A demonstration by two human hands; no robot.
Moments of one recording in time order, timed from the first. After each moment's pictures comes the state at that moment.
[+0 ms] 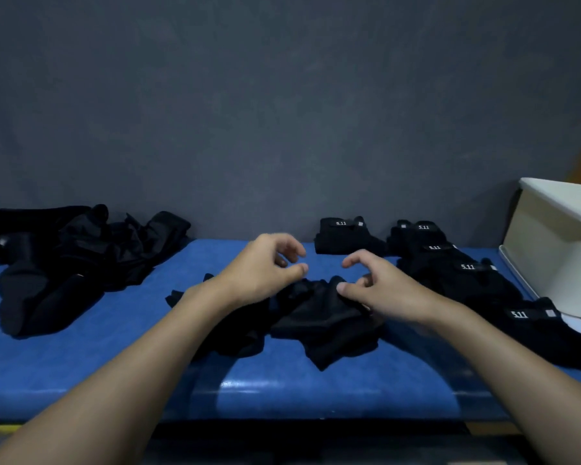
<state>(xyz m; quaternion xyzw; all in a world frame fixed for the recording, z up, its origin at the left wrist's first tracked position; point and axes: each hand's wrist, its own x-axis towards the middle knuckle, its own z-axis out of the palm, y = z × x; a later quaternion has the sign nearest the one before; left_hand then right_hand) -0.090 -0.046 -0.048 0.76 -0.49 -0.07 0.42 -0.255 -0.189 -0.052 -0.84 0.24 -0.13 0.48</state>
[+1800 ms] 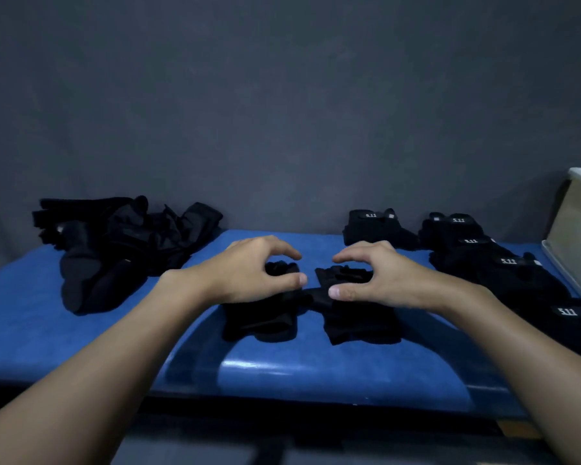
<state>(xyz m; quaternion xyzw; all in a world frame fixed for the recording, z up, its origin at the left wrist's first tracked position) -0.066 0.017 -0.041 0.82 -0.52 -0.04 0.23 -0.227 -0.183 -0.047 -0.95 0.16 -0.05 0.25</state>
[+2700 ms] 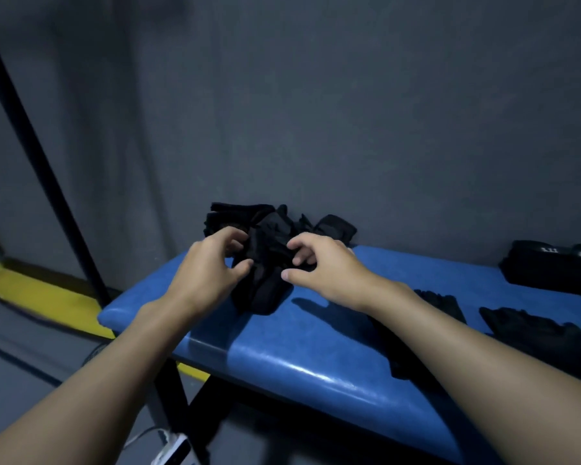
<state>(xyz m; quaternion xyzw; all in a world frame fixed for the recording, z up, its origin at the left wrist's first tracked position) 0.025 0.217 -0.050 0.89 -0.23 0.17 0.37 -0.028 0.015 -0.046 -0.94 -0.03 -0.15 0.32</state>
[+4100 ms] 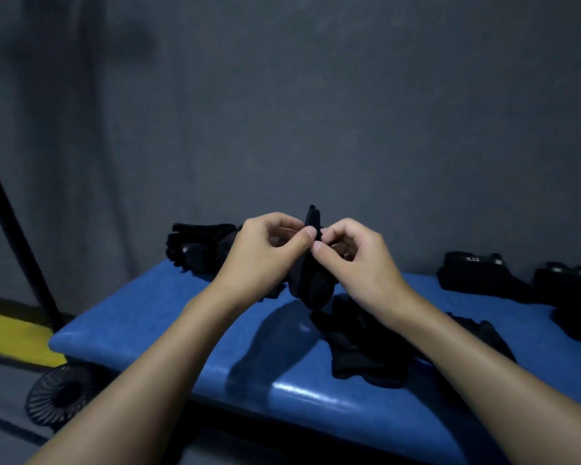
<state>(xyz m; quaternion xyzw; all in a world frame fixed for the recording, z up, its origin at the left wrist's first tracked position) -0.052 0.116 0.010 0.74 -0.32 0.07 0.59 -0.118 -0.026 -0.006 -0.78 -0.05 -0.34 0.52</state>
